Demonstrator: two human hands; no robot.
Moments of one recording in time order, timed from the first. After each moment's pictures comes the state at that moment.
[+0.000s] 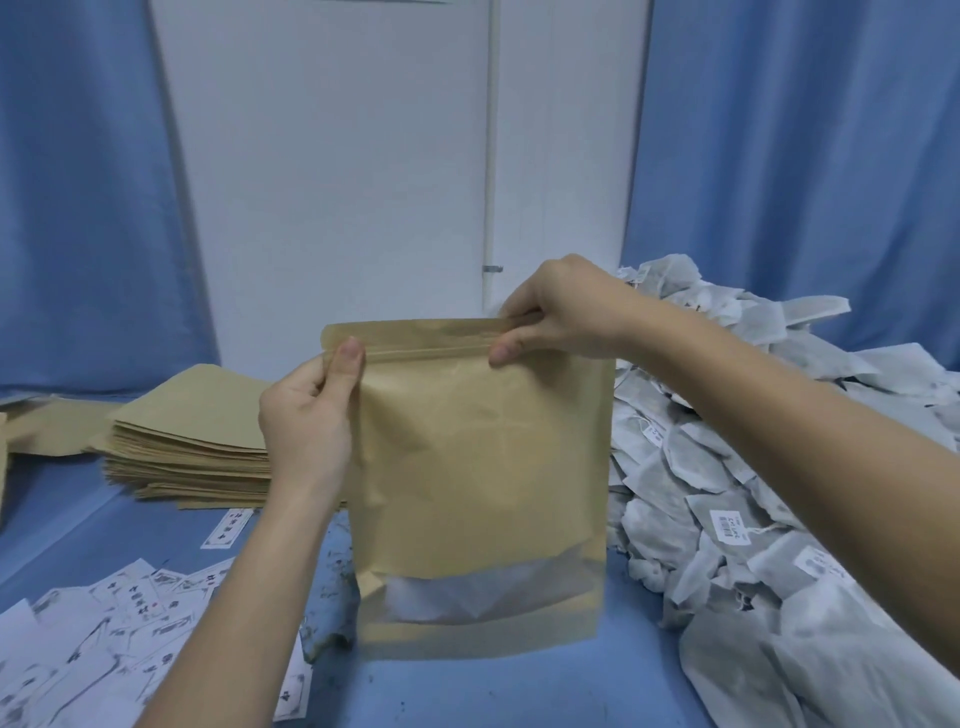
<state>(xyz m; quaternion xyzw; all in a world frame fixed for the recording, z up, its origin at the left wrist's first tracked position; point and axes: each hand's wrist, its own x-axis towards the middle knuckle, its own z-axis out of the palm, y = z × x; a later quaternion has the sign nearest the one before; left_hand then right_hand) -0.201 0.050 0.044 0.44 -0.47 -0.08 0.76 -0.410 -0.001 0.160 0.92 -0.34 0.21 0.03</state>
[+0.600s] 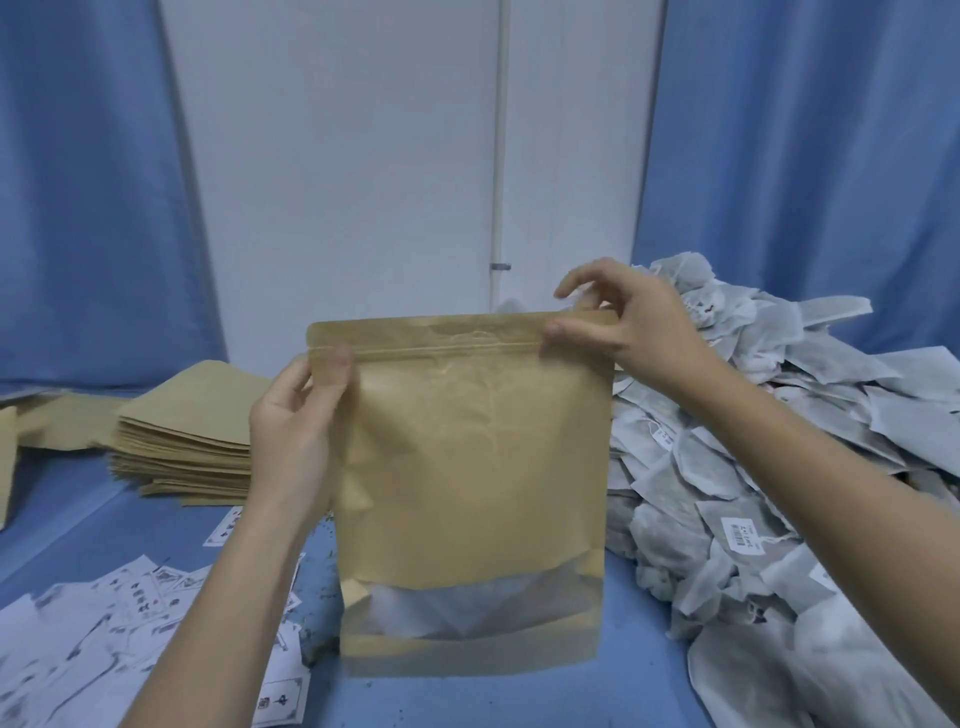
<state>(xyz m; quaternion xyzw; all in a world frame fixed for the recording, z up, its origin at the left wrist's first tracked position) -0.192 0.055 0.037 0.38 -0.46 -0.23 0.77 -0.447 -0.025 0.119 0.80 -0.32 0.49 -0.10</state>
